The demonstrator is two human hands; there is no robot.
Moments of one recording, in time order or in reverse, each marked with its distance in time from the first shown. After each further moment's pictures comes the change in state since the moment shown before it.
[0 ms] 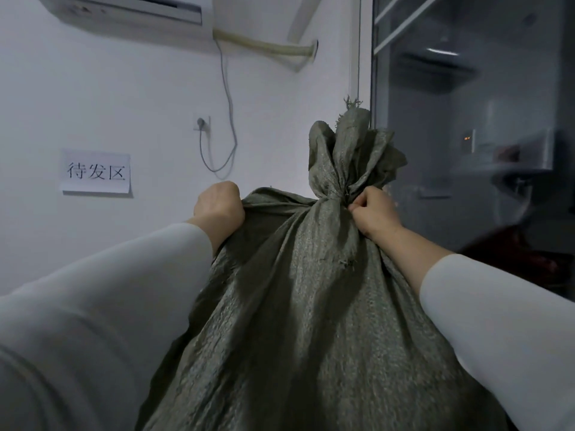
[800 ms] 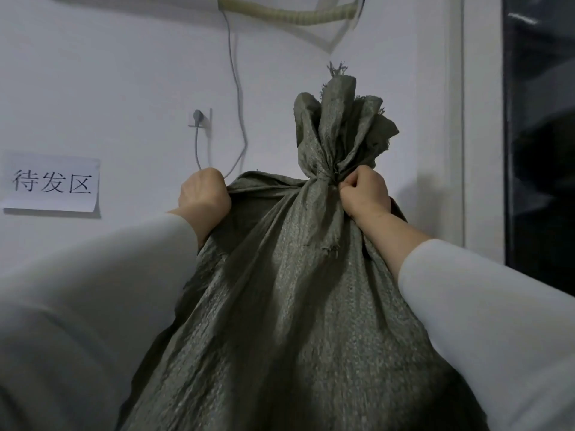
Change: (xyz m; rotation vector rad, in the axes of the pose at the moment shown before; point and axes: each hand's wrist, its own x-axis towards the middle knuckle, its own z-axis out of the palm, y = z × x) left_hand 0.347 -0.064 0.220 -0.009 0.190 -0.089; right_hand 0.312 0.028 0.292 0.151 0.083 -0.094
